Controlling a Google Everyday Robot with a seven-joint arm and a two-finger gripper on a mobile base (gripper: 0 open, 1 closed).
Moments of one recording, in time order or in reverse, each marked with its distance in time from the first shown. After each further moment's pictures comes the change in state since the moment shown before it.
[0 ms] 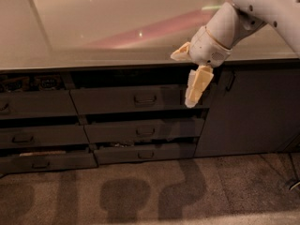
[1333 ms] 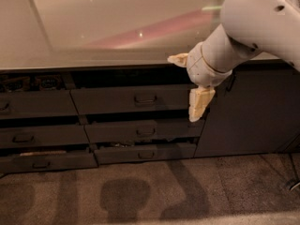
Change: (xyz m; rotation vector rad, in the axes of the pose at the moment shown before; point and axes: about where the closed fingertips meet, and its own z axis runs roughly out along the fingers) arm -0.003 0.026 0.006 0.232 0.216 -0.292
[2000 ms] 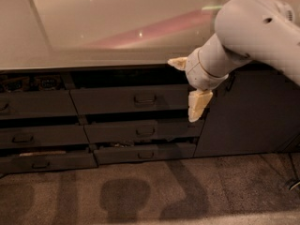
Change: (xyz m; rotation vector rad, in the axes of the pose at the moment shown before) arm 0.014 -0.002 0.018 0.017 0.035 -0.015
